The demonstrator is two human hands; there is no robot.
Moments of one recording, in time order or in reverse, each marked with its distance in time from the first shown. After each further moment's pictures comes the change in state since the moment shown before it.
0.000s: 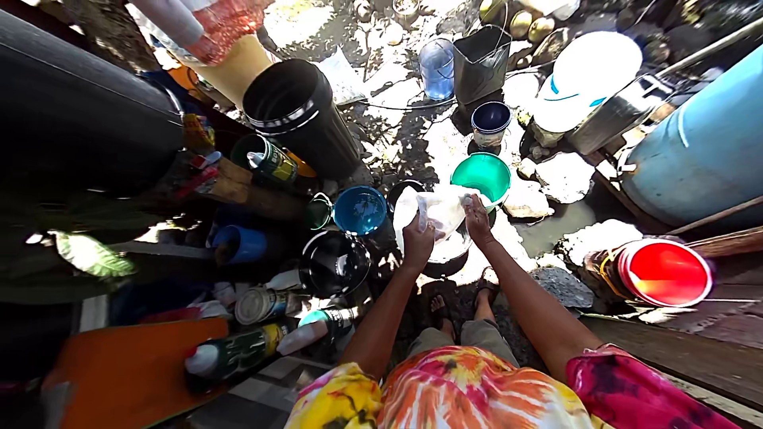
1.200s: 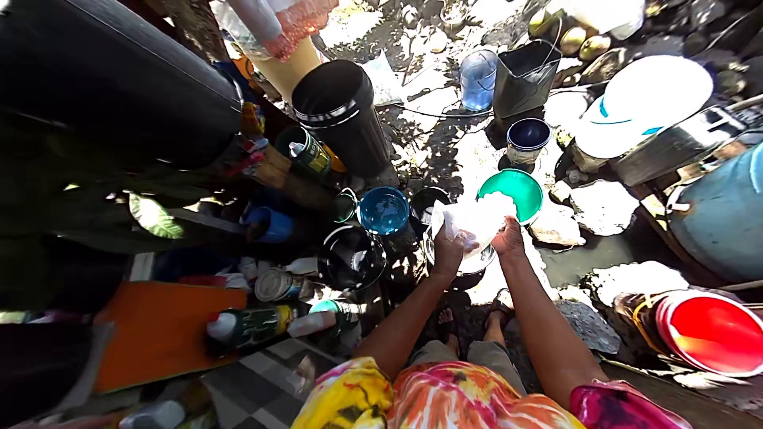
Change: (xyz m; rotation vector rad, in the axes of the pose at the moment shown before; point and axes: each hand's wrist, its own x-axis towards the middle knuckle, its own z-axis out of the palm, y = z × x) left_hand 0.005 0.010 0.019 -0.164 0.118 -0.159; right_hand 0.025 0.001 0.019 1.104 0.311 0.586
